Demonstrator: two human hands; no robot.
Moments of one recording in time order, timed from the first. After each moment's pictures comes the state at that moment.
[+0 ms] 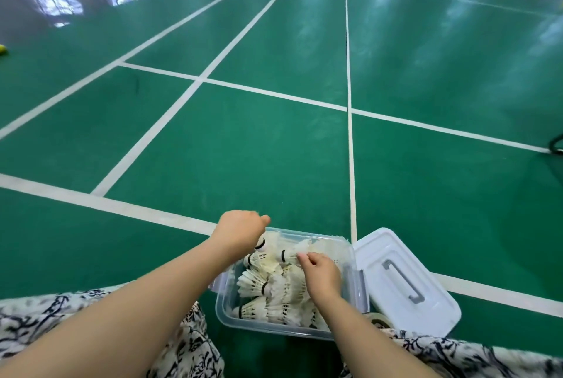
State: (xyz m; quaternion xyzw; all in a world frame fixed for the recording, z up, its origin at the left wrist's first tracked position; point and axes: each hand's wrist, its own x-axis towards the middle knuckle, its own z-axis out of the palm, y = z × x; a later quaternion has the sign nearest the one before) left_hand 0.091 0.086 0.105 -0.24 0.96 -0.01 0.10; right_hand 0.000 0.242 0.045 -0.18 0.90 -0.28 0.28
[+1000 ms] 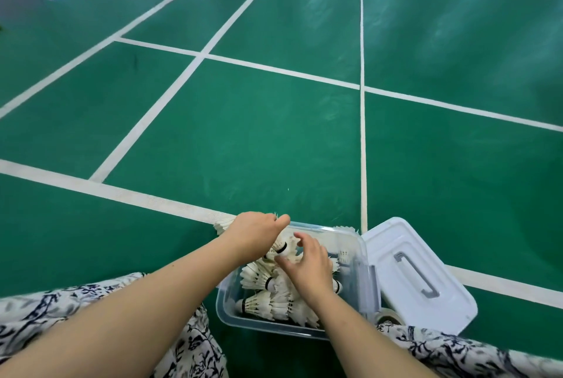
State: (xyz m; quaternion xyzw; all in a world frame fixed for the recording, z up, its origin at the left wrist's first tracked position) left_hand 0.080 0.098 0.098 -0.16 0.98 0.01 0.12; right_hand 0.006 0.220 0.025 -0.29 0.89 -0.25 0.24
